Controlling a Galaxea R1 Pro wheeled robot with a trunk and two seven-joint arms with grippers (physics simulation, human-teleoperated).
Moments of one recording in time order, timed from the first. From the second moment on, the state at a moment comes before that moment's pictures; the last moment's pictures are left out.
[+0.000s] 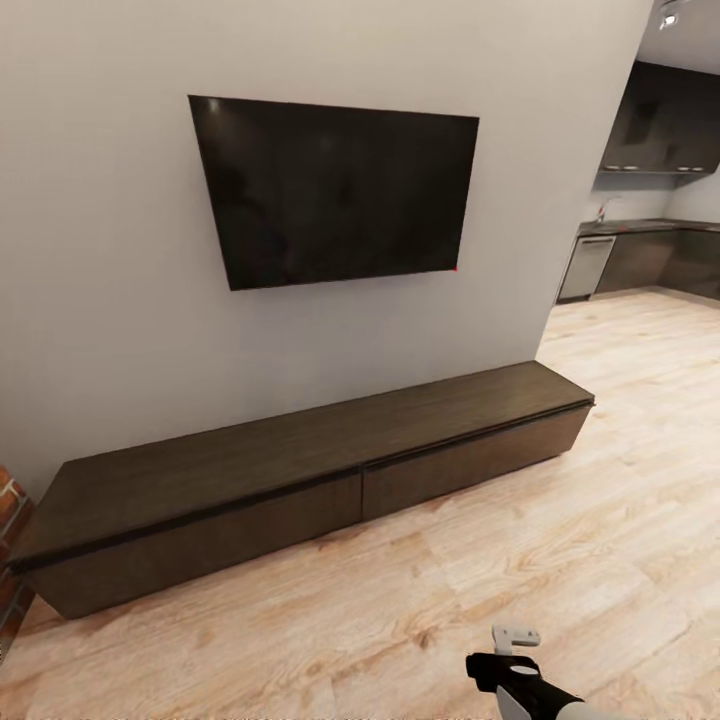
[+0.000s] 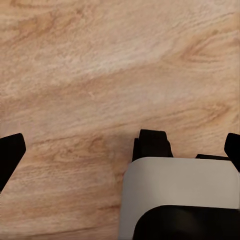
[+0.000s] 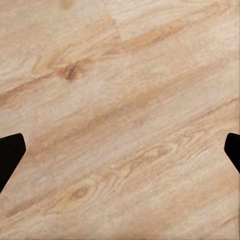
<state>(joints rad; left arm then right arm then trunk) -0.34 0.11 -0.05 -0.09 0.12 0.13 0.00 -0.60 -0.01 0.51 -0.03 -0.55 -0.04 -0.15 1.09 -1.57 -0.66</state>
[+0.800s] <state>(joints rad) -0.34 0.11 -0.05 -0.08 0.12 0.13 -0.02 -0.45 -0.01 0.51 0.02 -0.56 -0.18 -0.07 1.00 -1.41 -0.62</state>
